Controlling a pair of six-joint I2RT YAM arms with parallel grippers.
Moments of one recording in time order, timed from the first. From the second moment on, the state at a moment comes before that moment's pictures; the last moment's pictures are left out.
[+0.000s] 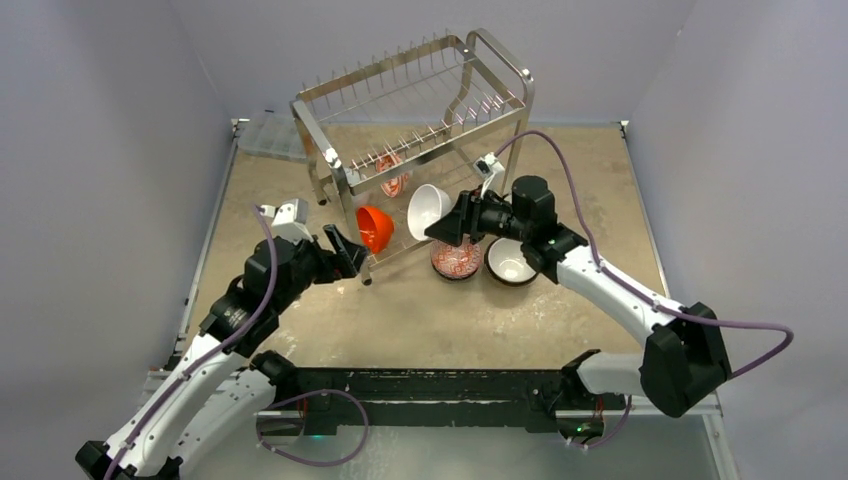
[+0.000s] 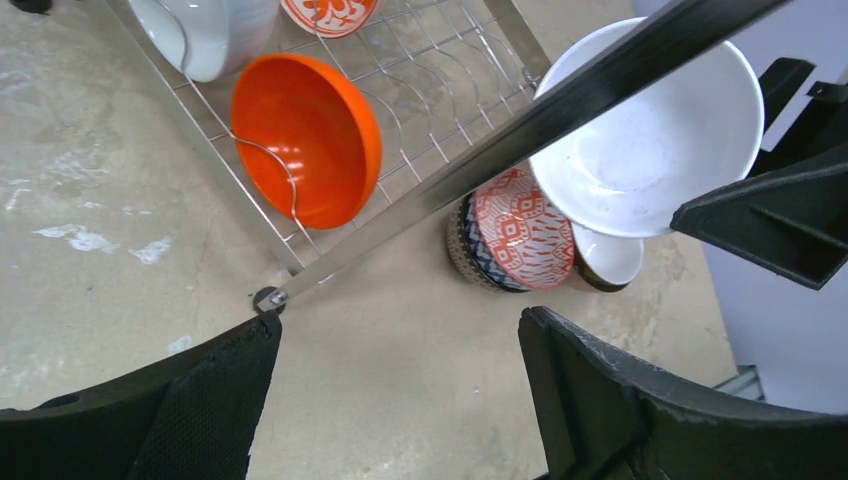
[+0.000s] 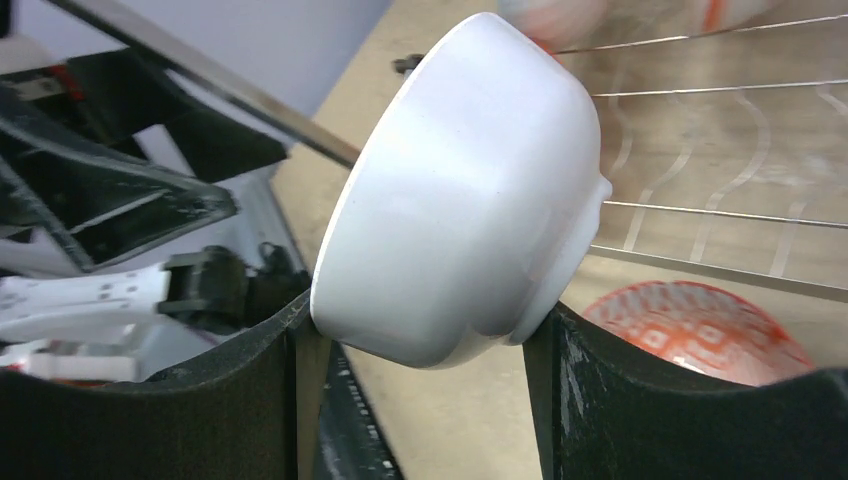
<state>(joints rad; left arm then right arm) -0.54 0.61 0.68 -0.41 -0.08 -0.65 0.54 1.27 0.86 0.16 -0.60 0.58</state>
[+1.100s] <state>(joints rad) -0.54 0.71 0.75 -0.56 -0.24 -0.38 0.49 1.66 1.08 0.16 -0.37 0.16</state>
